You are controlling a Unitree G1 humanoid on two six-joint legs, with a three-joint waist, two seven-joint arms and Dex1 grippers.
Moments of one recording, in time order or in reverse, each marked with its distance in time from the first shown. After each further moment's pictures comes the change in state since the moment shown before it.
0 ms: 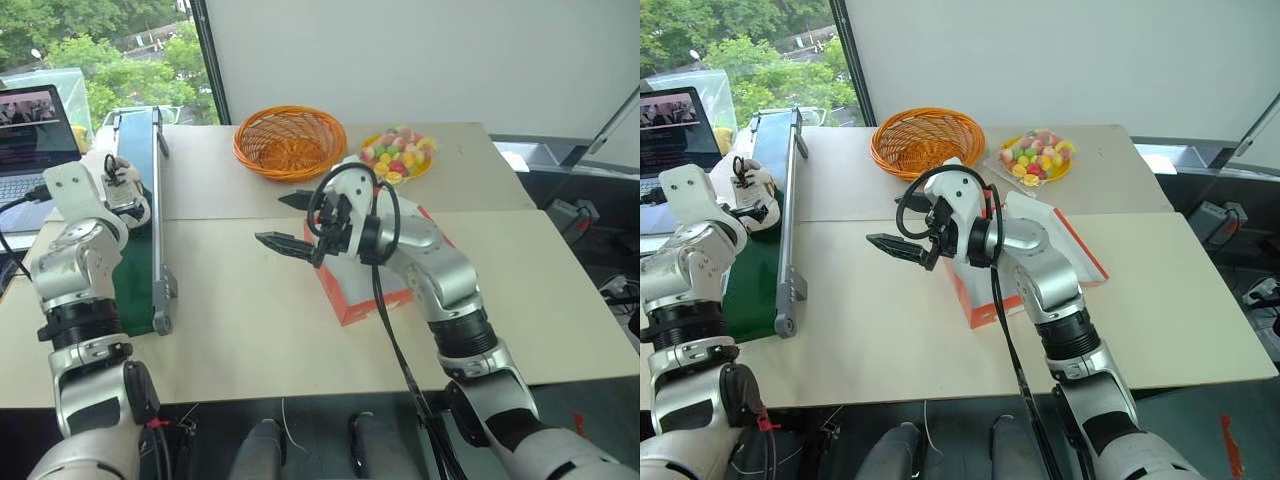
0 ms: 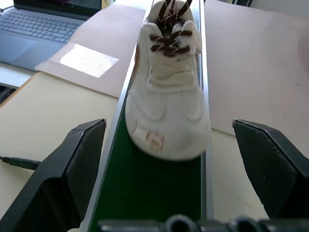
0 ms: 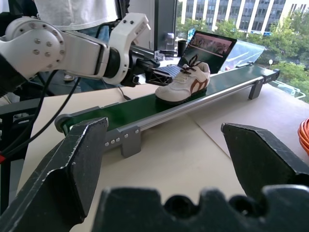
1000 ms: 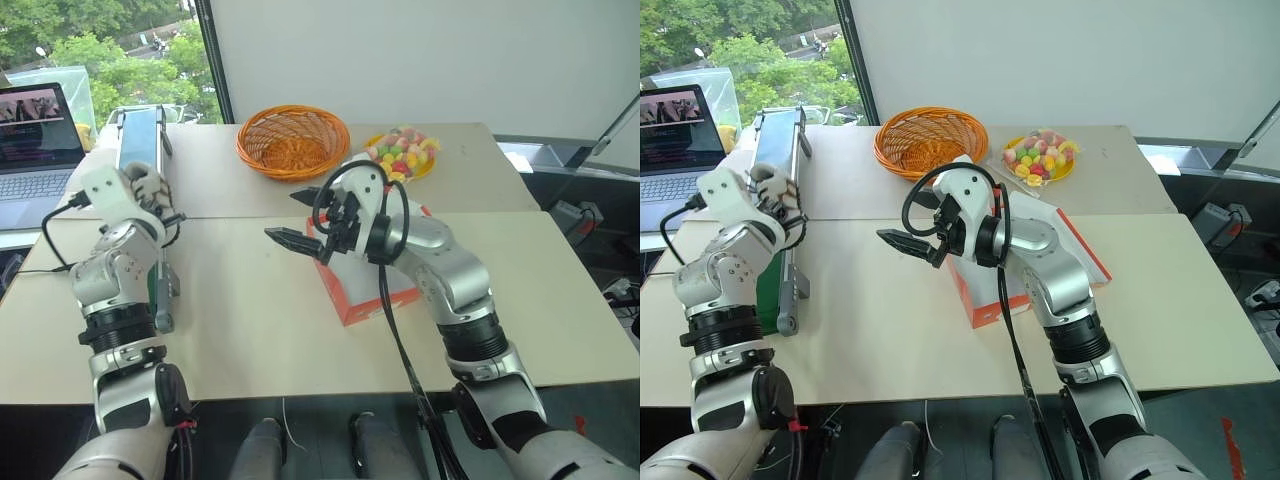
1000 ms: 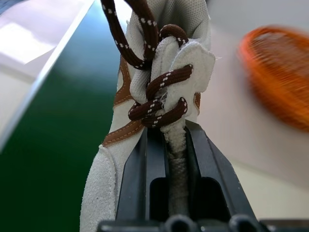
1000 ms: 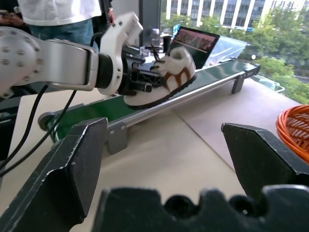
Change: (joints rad) left arm 0.022 -0.233 0.003 -0.309 -0.164 0.023 0.022; right arm 0.009 -0.002 -0.052 -0.026 0.005 0.048 -0.109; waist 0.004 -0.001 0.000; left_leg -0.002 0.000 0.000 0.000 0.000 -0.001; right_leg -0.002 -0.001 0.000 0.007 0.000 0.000
